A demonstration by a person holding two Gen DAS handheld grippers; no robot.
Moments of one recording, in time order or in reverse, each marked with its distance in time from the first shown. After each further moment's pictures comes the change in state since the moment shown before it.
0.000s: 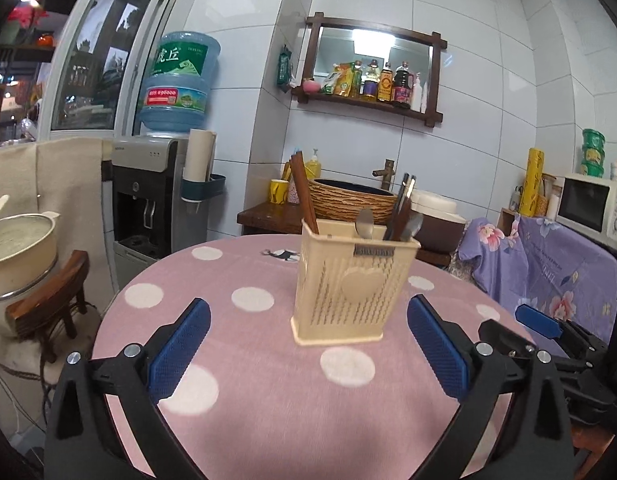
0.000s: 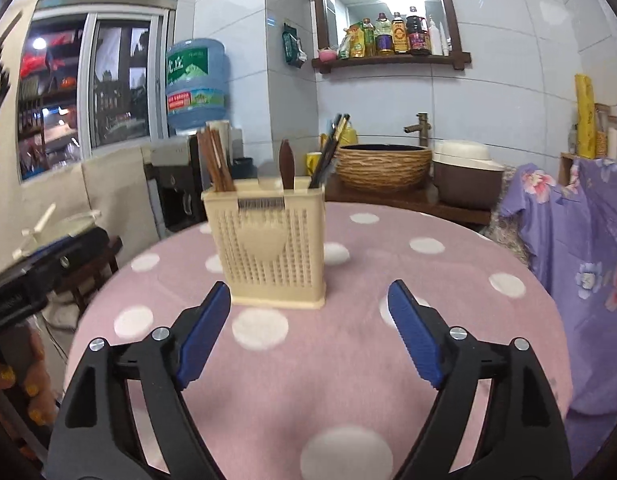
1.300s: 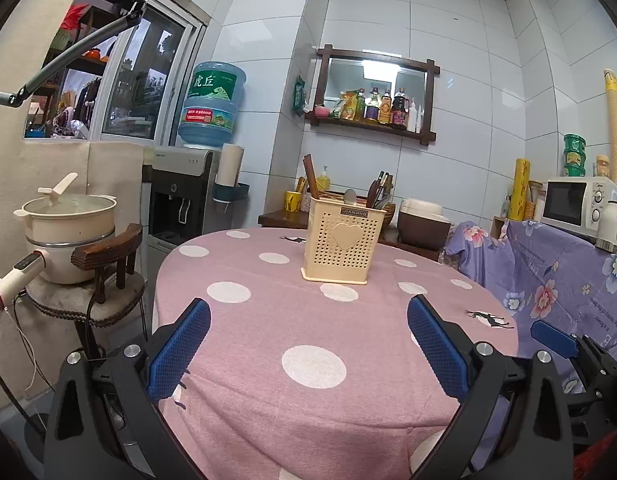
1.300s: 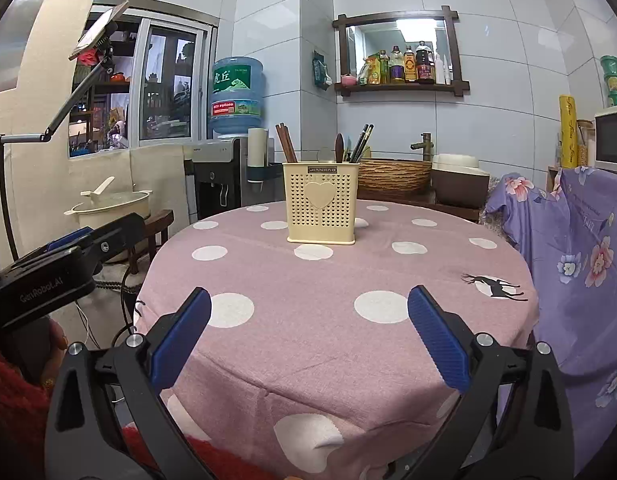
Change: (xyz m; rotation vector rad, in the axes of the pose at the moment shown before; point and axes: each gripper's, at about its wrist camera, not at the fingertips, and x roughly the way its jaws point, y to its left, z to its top) left arm -0.146 -0.021 -0.086 -0.026 -0.095 0.049; right arm -0.168 0.048 -0.099 -0.039 -0.086 0.054
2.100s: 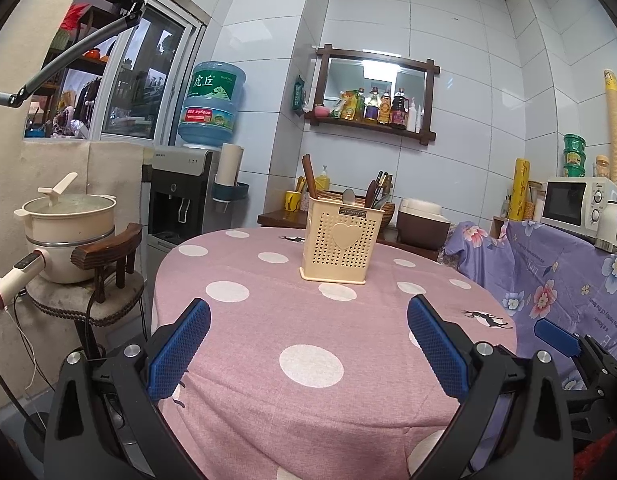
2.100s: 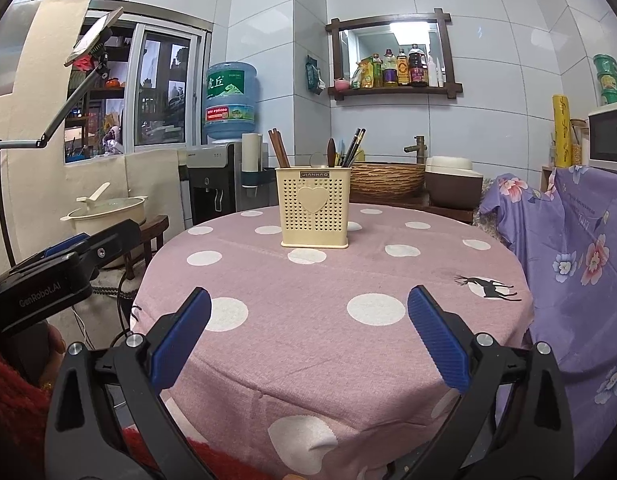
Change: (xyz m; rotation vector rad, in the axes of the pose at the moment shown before) left arm -0.001 -0.003 0.002 -0.002 0.003 -0.001; right arm -0.002 -0.006 0.001 0.012 -0.017 -0.017
